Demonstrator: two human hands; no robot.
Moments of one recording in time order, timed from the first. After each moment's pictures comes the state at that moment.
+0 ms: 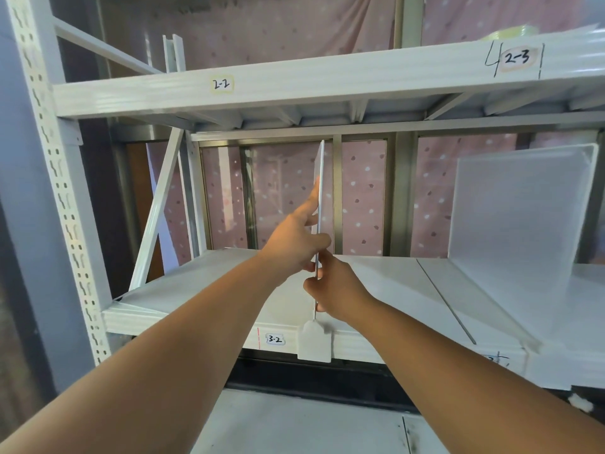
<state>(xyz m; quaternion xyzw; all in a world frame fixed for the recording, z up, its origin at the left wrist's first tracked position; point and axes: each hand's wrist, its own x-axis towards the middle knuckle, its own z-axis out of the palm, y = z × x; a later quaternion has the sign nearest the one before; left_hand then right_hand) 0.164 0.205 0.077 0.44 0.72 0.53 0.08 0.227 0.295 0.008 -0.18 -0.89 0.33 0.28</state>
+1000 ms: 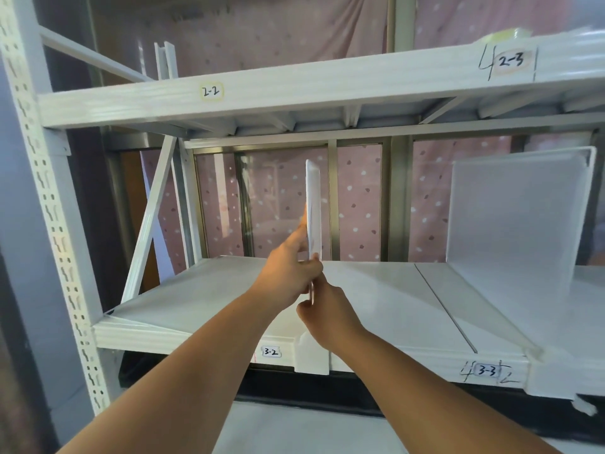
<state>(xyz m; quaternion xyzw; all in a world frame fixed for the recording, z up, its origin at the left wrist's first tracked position) 0.146 0.212 0.036 0.46 0.69 0.56 0.05 0.221 0.288 -0.022 -0.19 -0.89 0.30 0.30</state>
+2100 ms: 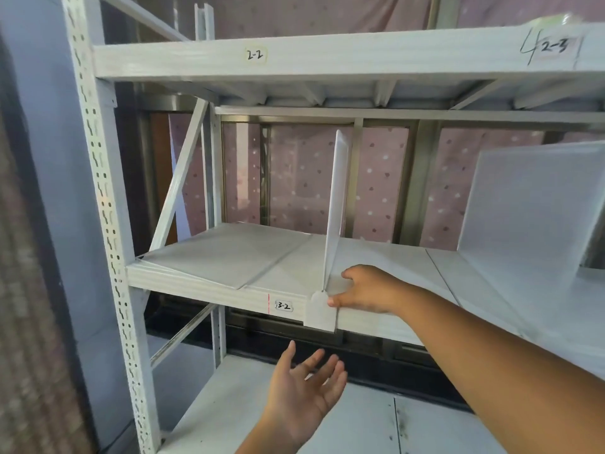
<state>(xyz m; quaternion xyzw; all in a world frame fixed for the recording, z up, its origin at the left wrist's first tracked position) 0.223 0.162 -0.184 -0.07 0.20 0.82 0.52 0.261 0.336 -0.021 -0.20 -0.96 0.16 0.08</state>
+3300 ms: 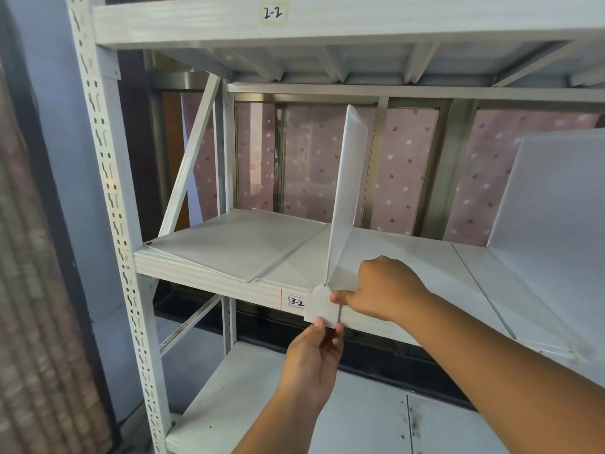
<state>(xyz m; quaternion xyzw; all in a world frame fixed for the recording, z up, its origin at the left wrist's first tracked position) 0.193 0.199 -0.163 0.00 0.25 0.90 0.35 0.239 0.323 -0.031 -0.21 -0.96 -0.07 0.16</state>
